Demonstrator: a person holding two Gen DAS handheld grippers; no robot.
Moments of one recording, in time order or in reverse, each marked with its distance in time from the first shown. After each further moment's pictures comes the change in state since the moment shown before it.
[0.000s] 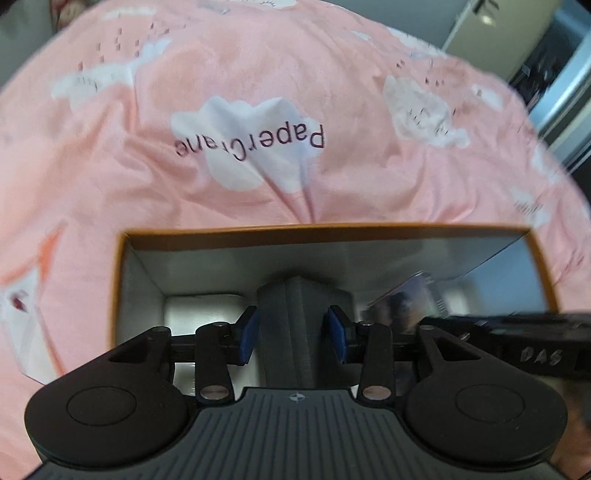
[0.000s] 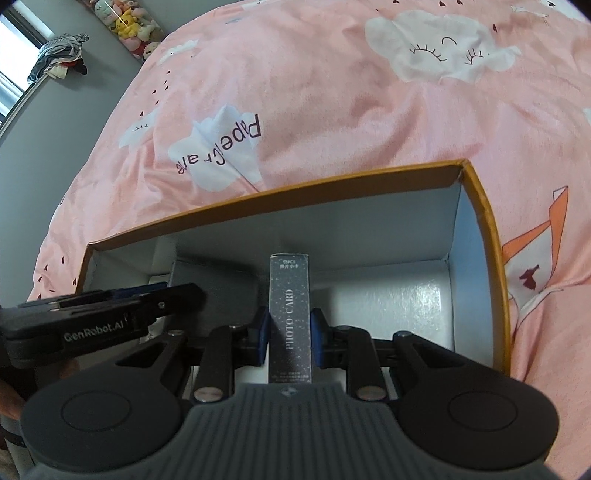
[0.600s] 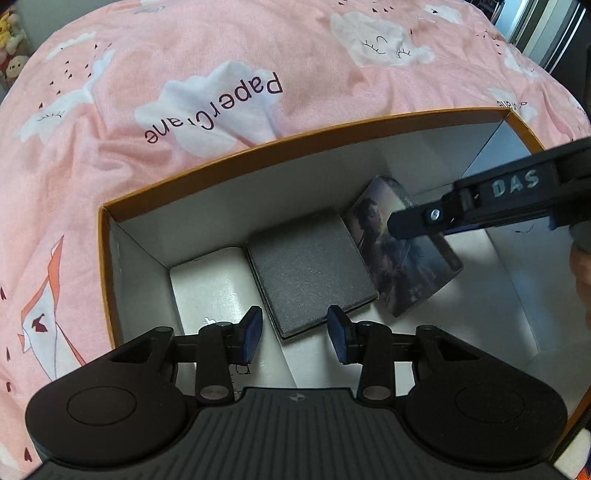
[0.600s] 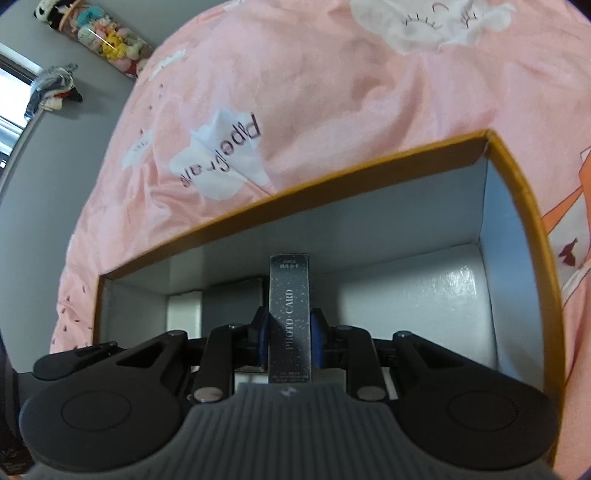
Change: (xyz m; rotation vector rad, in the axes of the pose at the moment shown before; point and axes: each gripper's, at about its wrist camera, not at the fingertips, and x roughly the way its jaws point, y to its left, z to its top) left arm 0.004 -0.014 -0.020 0.254 0.115 0.038; right arm 0.019 -0.010 0.008 0.130 0.034 0.085
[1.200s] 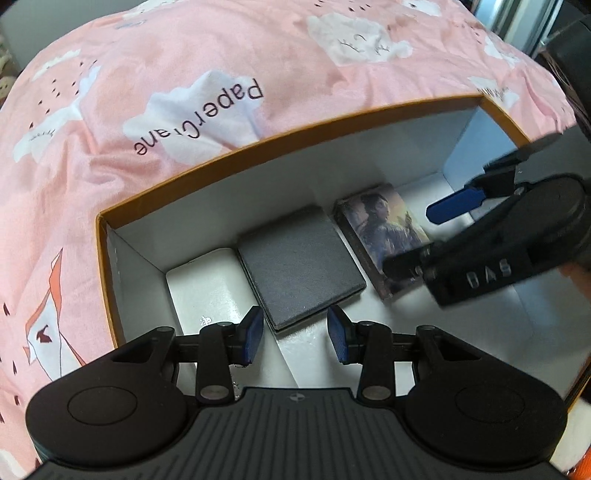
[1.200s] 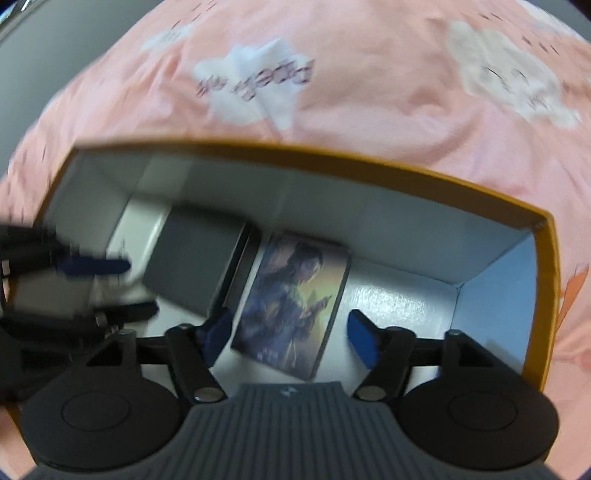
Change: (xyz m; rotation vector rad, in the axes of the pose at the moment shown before) left arm -0.009 -0.004 -0.005 0.082 -0.004 -0.003; right arm 0.017 0.035 -0.011 -0.493 0.143 -0.215
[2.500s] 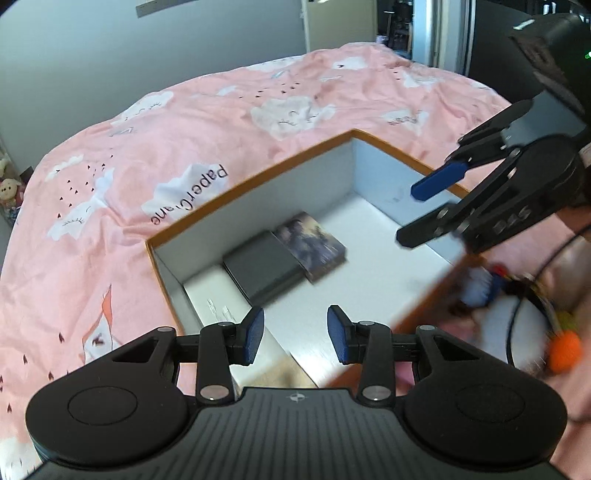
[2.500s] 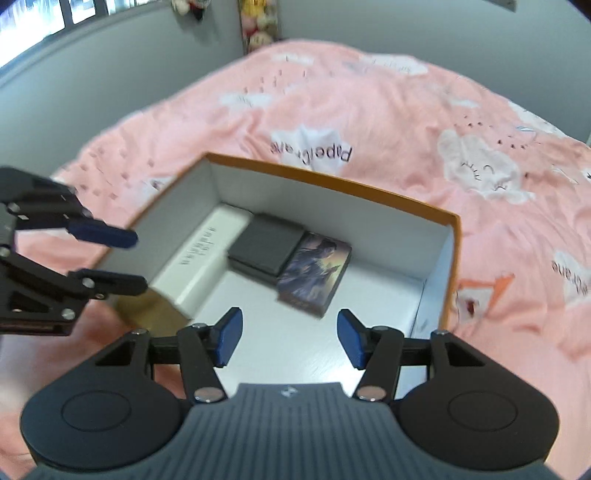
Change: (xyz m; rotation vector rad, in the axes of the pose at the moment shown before) left arm -0.125 -0.043 -0.100 0.208 -0.284 0.021; right arm -0.128 0.050 -0.110 -0.121 -0.328 -0.027
